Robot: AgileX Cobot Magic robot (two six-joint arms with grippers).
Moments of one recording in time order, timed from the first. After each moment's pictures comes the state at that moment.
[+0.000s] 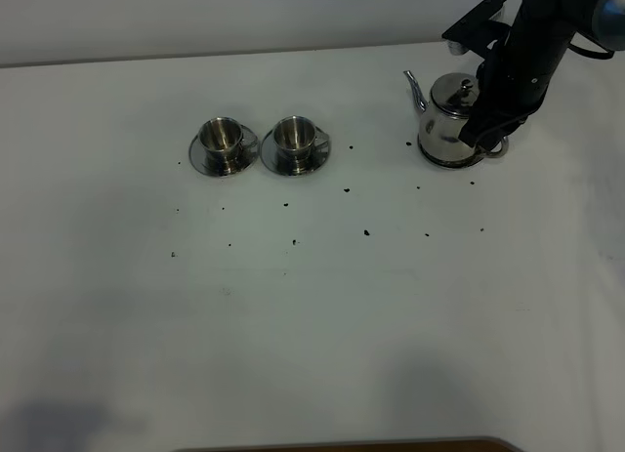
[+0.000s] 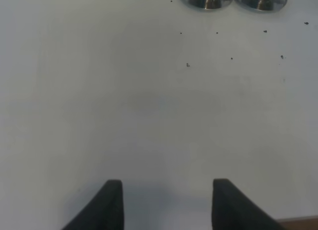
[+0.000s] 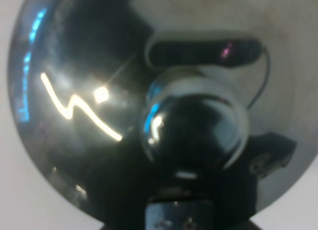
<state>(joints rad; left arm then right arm) -0.01 0.01 -0.46 -0.07 1.07 0.01 0.35 2.33 -1.96 0.06 1.13 -0.58</state>
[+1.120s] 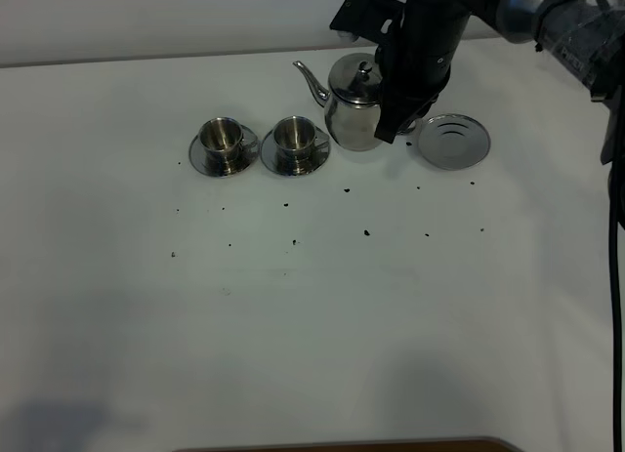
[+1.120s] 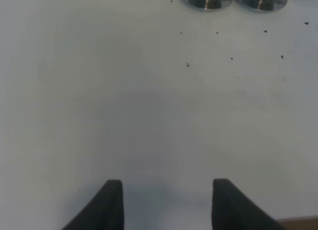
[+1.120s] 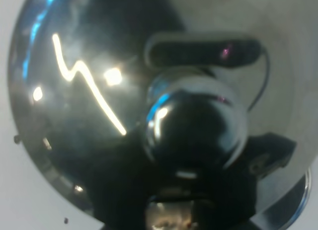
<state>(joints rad) -0.01 0.01 -0.46 -0.07 1.07 0.01 0.61 2.33 -2.16 -0.03 1.23 -0.62</state>
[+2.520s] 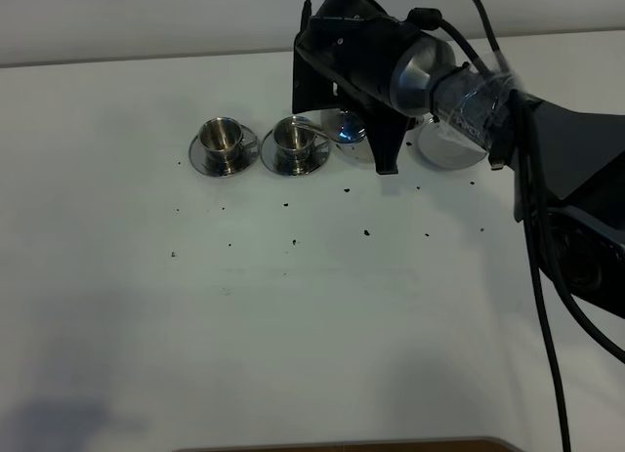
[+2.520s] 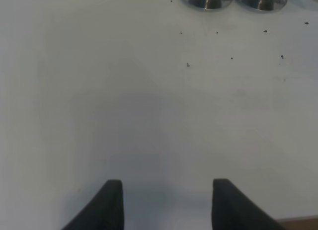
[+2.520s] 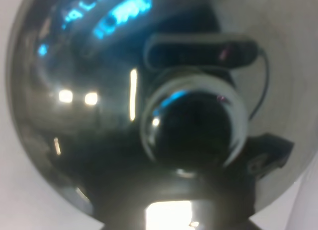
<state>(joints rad) -0.01 0.01 -0.46 -0.07 1.07 0.01 0.80 2.42 -2.16 -0.58 1.23 -0.62</state>
